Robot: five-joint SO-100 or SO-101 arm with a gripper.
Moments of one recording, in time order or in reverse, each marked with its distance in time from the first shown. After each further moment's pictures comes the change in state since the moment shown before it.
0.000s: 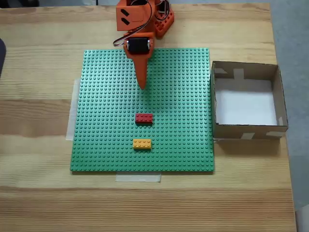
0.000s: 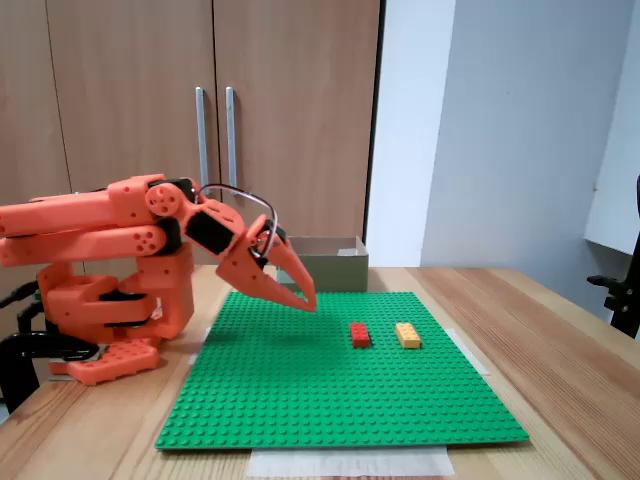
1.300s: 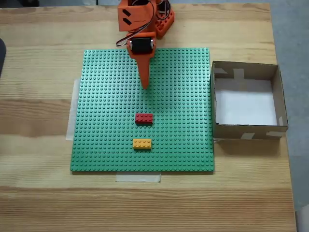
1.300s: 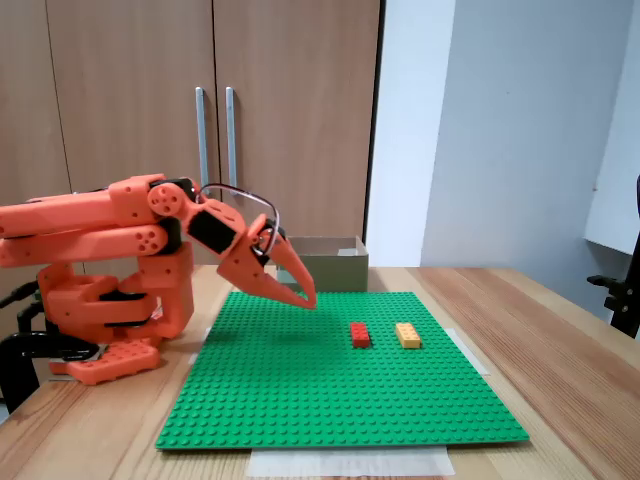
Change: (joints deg) arm -1.9 0.0 0.0 0.0 -2.0
